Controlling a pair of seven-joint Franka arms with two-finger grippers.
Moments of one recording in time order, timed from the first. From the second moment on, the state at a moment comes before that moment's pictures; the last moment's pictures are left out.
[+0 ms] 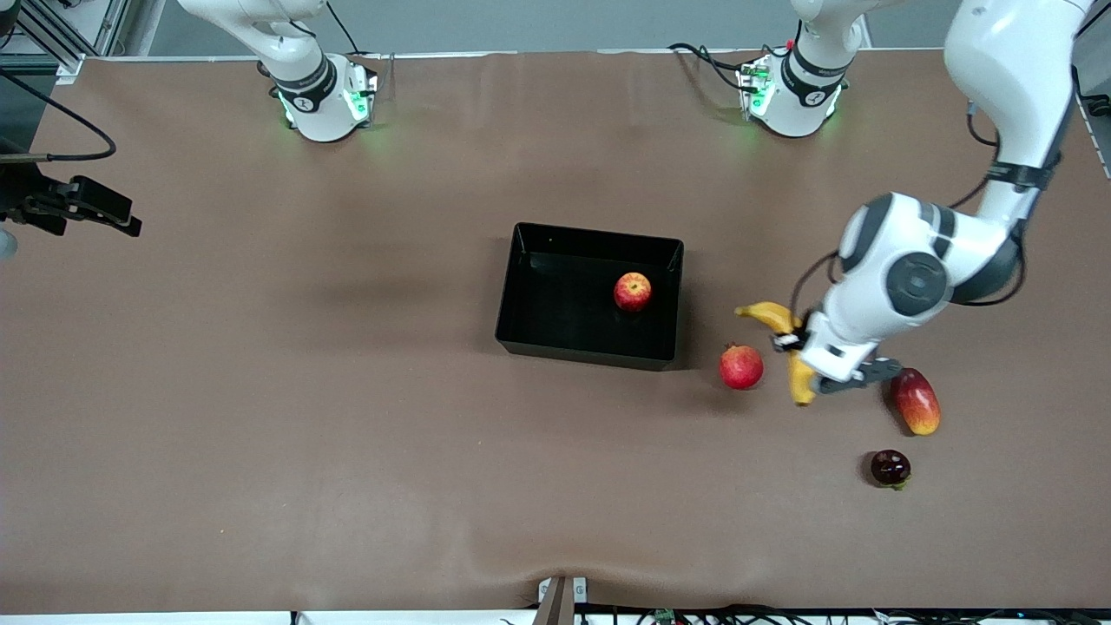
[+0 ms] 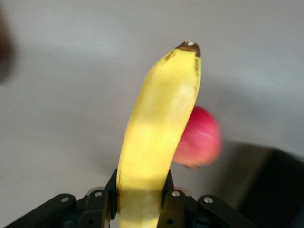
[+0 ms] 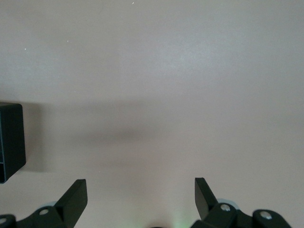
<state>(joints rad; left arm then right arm) 0.27 0.43 -0.61 -1.87 0.26 2.13 -0.63 -0.03 0.02 -0.01 -1.51 0.02 1.46 0.01</state>
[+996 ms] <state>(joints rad) -0.30 0.68 -0.59 -1.60 0.41 2.11 -0.98 -0.03 0.03 -0.01 -1.51 0.02 1.45 0.01</state>
